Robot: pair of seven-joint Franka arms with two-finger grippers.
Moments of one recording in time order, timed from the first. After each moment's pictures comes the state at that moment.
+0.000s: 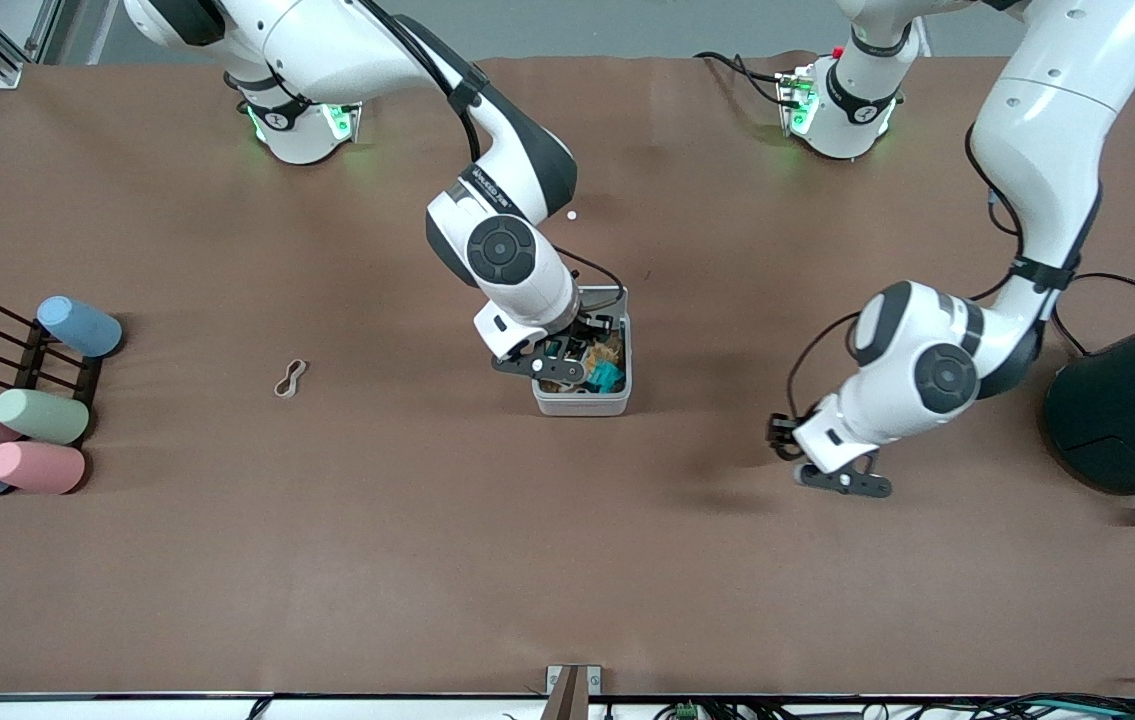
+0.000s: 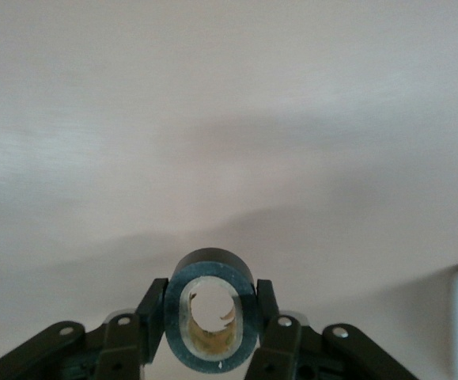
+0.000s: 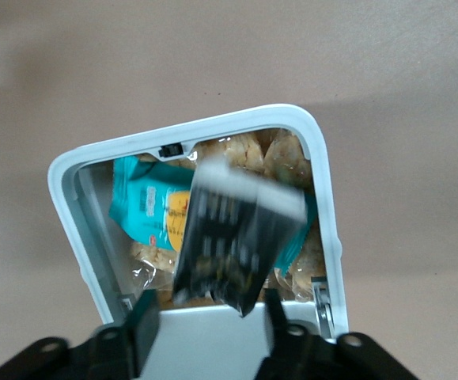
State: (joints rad) left arm 0.15 0.64 -0.54 -1.71 0.18 2.31 -0.29; right arm 0.64 0.66 0.14 -1.43 0.17 2.13 0.86
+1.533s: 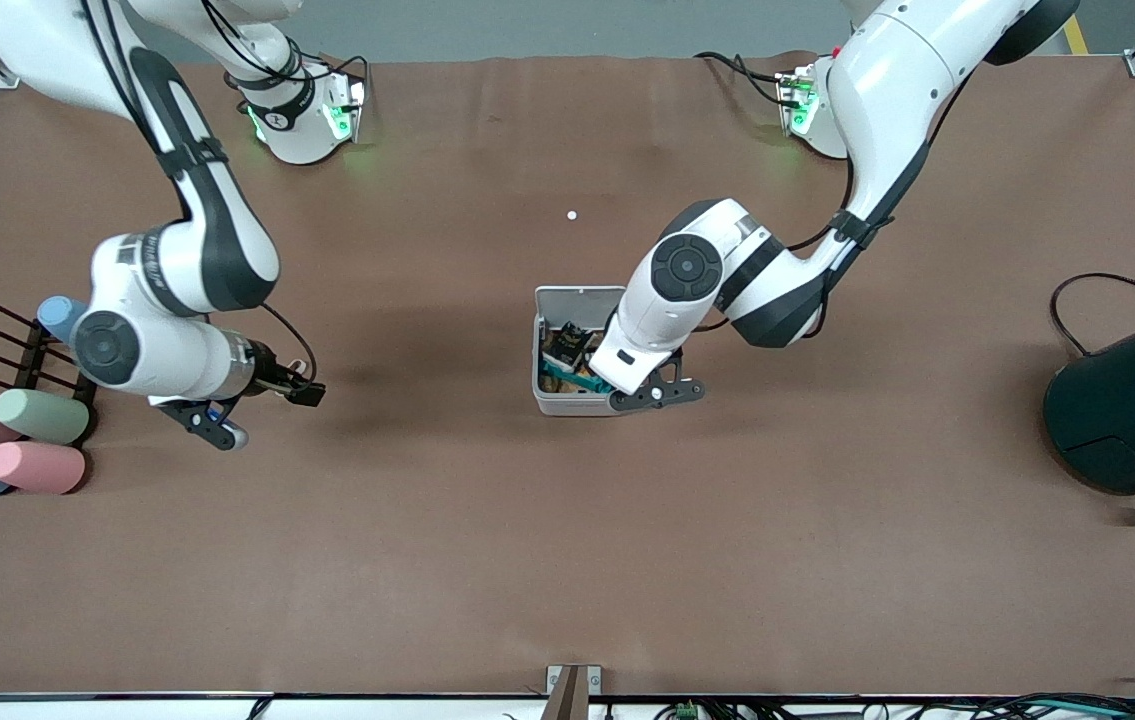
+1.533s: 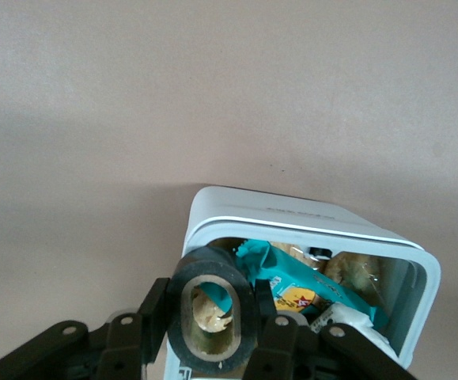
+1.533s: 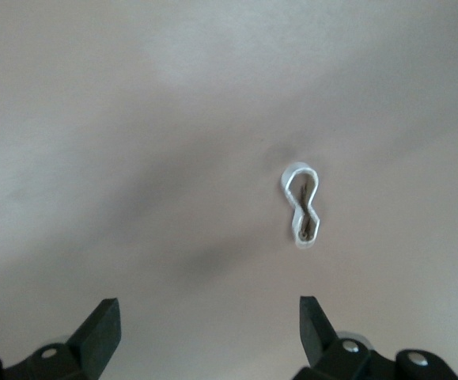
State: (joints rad) left arm -0.19 0.67 -0.59 -1.58 0.28 2.20 -0.99; right arm 0.05 0.37 0.11 -1.97 0.05 2.14 0.67
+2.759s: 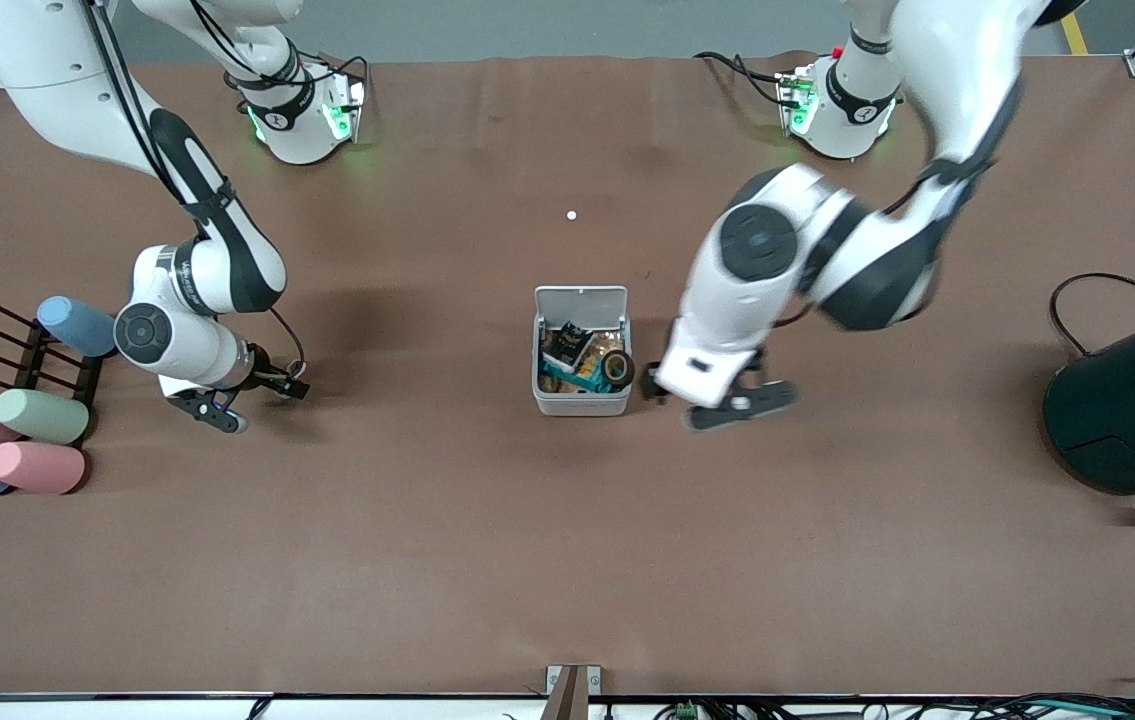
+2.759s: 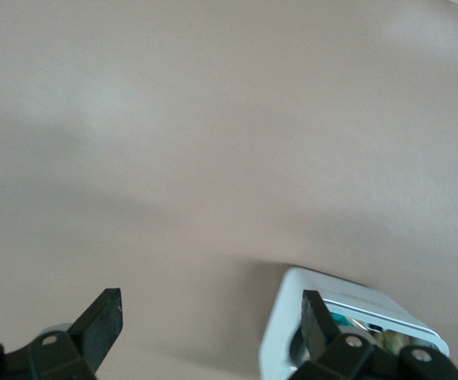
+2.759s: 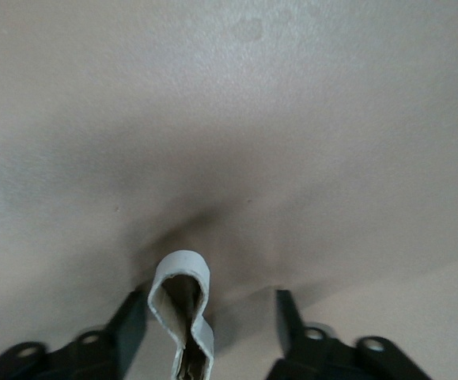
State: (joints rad) left arm -0.03 0.46 -0.59 -1.47 0.32 1.90 -0.95; right arm -0.06 0.45 0.11 -2.17 -0.05 2.46 0.54
